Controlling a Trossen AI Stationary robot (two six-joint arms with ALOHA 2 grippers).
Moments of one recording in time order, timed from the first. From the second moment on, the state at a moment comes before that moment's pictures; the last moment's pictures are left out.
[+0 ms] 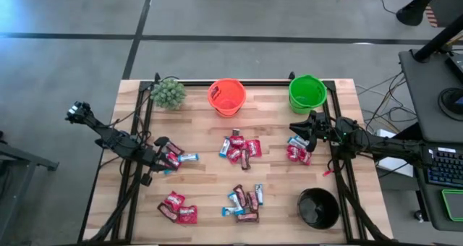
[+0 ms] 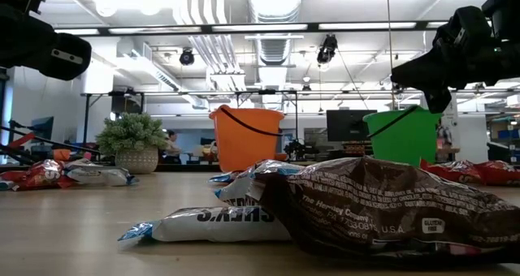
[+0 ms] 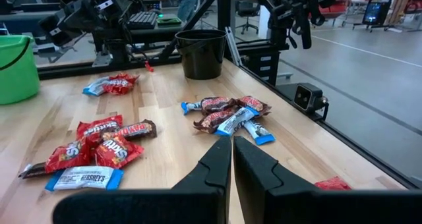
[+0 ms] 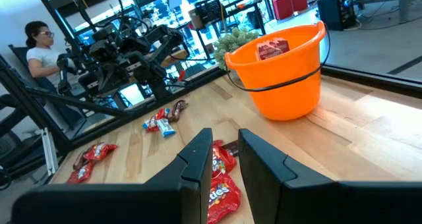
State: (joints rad) left arm -0.59 0.17 0.07 -0.05 -0.26 -0.04; right arm -0.27 0.21 0.02 0.15 -0.05 0.39
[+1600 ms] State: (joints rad) left arm -0.59 0.18 0.07 -0.04 -0.19 -0.11; right arm -0.27 0.21 0.02 0.15 -0.05 0.39
